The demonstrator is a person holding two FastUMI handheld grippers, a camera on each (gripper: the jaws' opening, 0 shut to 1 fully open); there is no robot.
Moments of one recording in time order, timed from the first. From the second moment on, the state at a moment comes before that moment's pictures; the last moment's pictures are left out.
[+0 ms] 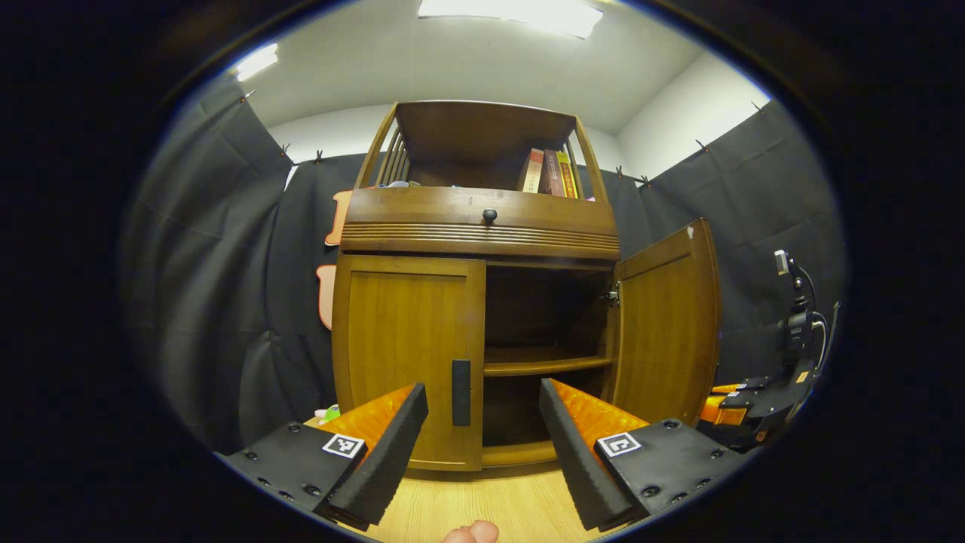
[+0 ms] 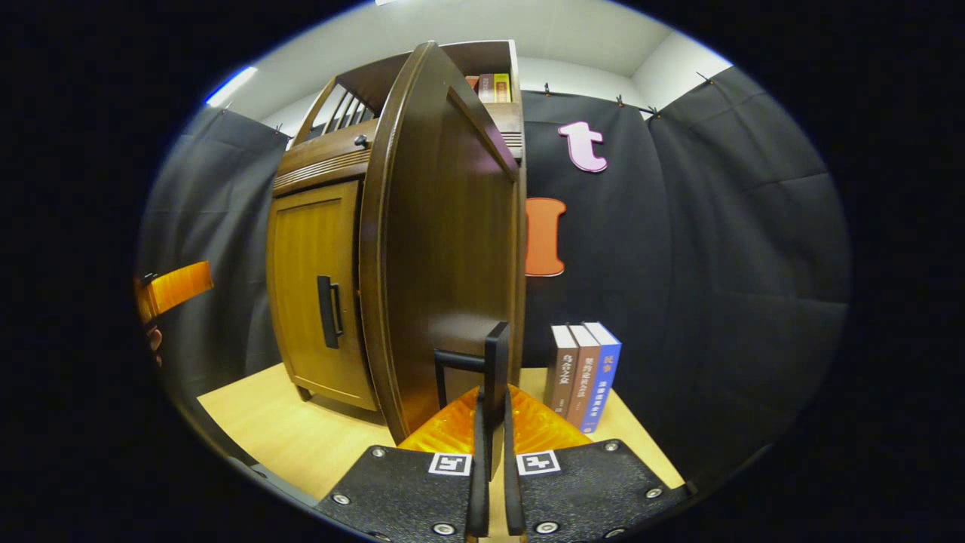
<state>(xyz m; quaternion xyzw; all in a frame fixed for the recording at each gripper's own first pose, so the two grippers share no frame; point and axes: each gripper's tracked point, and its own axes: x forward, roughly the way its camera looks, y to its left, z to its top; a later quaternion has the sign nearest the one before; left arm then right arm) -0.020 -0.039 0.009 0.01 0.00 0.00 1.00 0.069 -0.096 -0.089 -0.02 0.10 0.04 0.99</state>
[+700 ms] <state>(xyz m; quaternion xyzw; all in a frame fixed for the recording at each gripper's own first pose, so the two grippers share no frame) -0.023 -0.025 0.003 0.02 0.01 0.02 1.00 0.084 -0.167 -0.093 0.02 0.10 0.13 0.99</state>
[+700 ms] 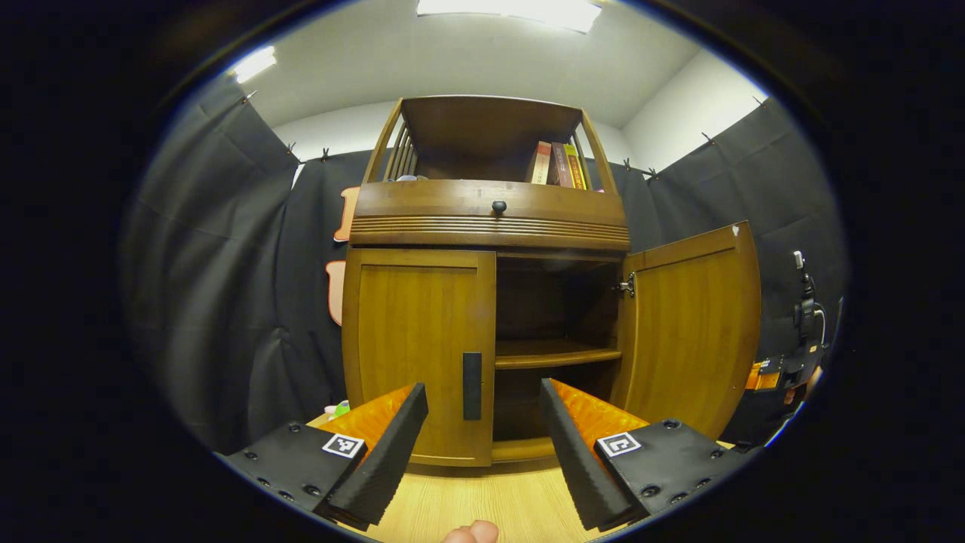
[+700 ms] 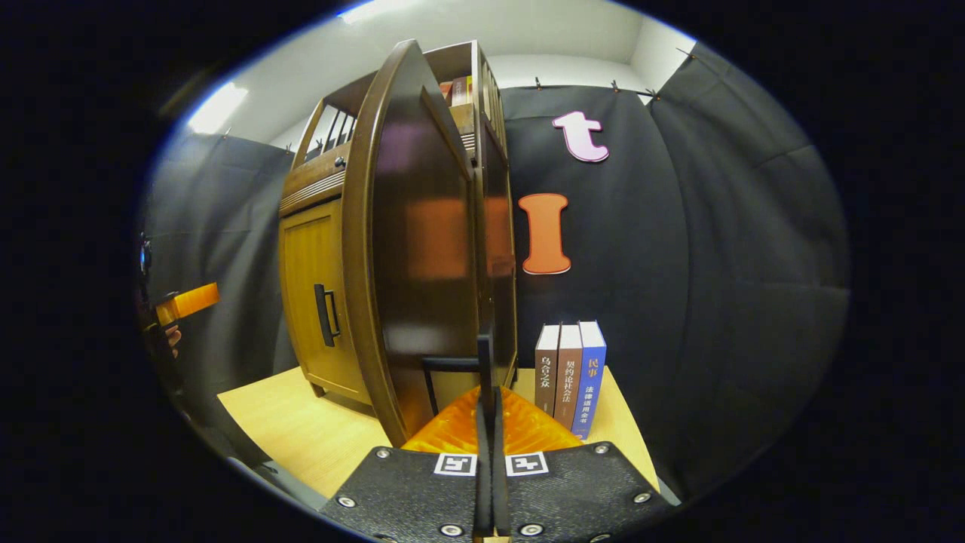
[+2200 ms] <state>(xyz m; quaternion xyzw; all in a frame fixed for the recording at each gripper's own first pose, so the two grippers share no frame) -0.030 -0.012 0.007 0.01 0.01 0.00 1.00 -0.028 -0.078 -0.065 0.04 0.08 0.03 1.00</state>
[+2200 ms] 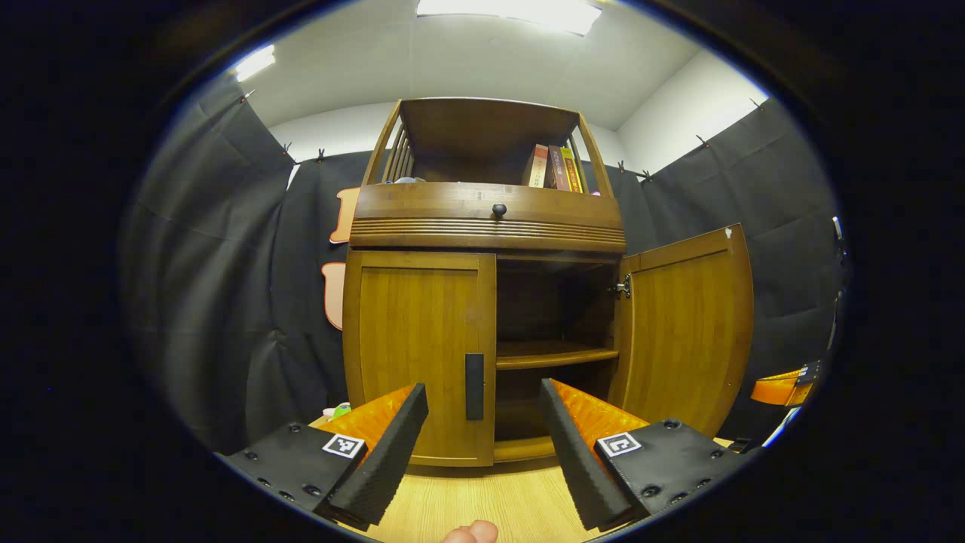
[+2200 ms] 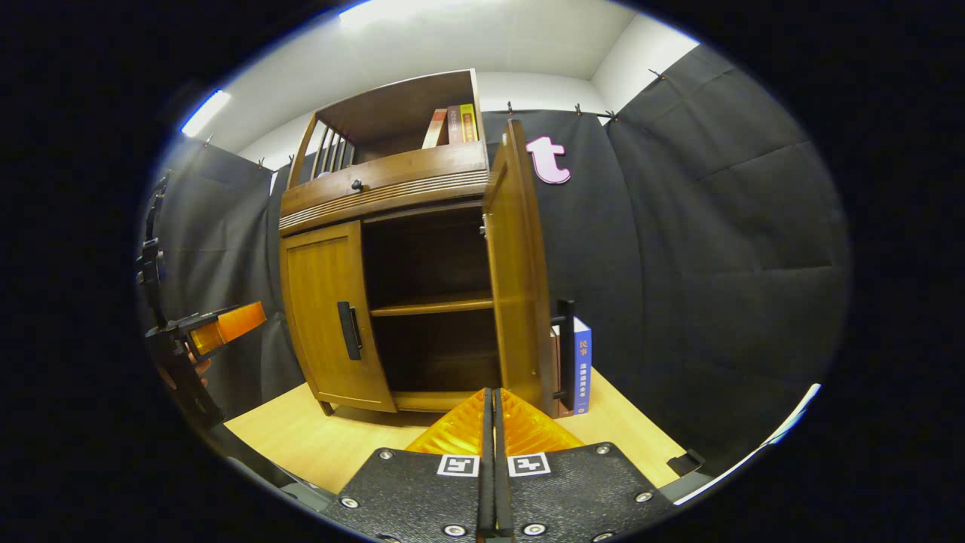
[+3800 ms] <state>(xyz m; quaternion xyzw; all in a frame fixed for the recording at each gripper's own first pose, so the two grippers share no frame) 0.195 0.015 -0.120 0.02 0.09 0.02 1.00 -0.009 -0.029 -0.054 0.02 0.06 0.03 1.00</state>
